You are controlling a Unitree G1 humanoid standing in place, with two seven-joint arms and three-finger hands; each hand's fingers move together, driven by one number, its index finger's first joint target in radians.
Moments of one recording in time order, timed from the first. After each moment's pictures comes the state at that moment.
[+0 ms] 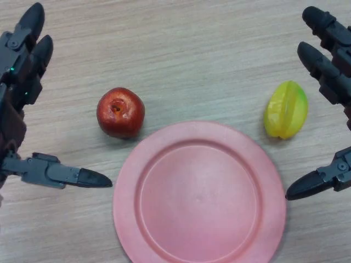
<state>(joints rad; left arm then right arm) -0.02 0.27 0.24 -0.64 -0.15 0.23 -0.26 -0.12 -0.34 -0.21 -0.74 0.23 0.54 0.34</state>
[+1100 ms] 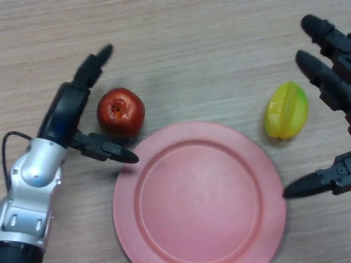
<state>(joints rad) -0.38 0.28 -0.01 0.27 0.25 -0.13 -0.14 -0.09 -0.34 -0.21 -0.77 0.23 0.54 0.34</state>
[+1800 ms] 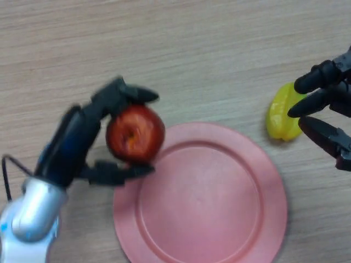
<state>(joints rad) -0.02 0.23 -0.02 -0.32 0.28 -0.09 -0.24 -0.07 -0.33 -0.28 -0.85 0.29 0.55 0.33</state>
